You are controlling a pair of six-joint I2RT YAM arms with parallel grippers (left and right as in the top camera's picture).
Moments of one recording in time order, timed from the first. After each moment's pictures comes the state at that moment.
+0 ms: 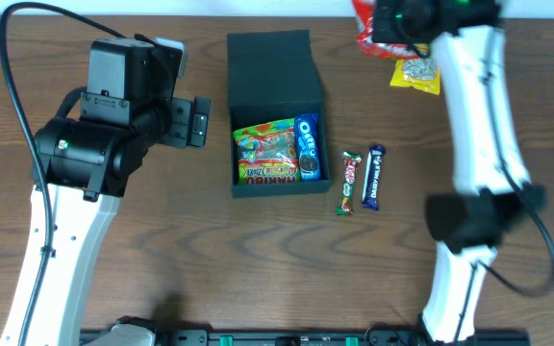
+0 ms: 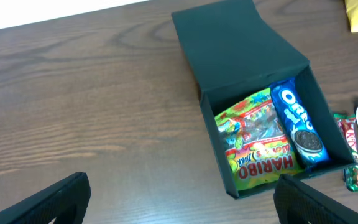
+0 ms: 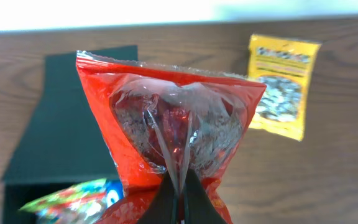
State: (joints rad) left arm -0.22 1.37 1.60 -1.08 -0.01 0.01; right arm 0.17 2.15 2.51 -1.30 0.02 0.22
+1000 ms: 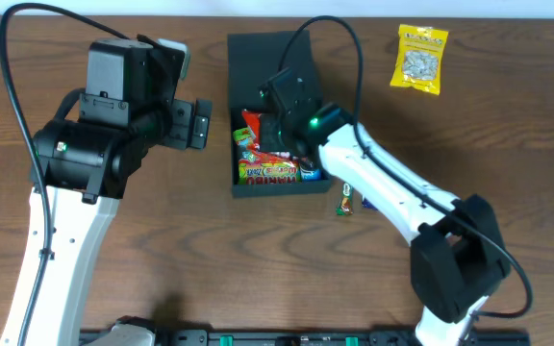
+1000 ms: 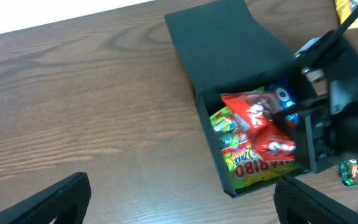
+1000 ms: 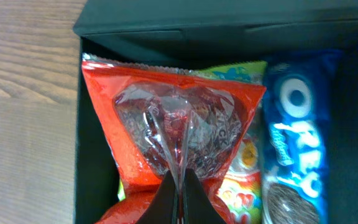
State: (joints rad) left arm -0.22 1.36 1.60 -1.08 0.02 0.04; right arm 0.65 1.91 1.51 -0.62 0.05 0.60
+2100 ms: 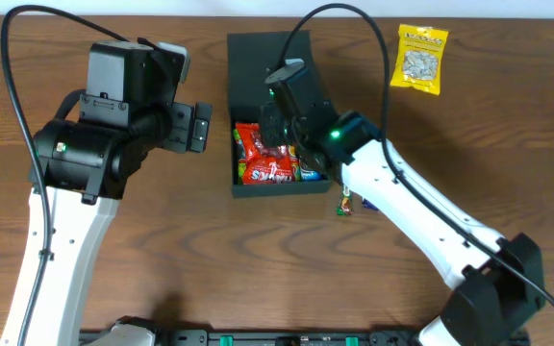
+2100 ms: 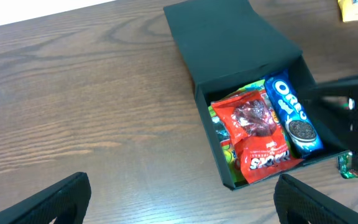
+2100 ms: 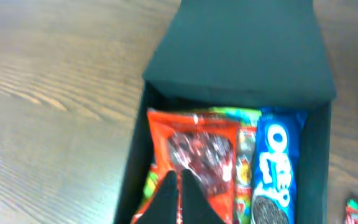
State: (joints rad) left arm -0.22 1.36 1.60 -1.10 0.02 0.04; right arm 0.66 1.75 1.49 -0.61 0.09 0.47
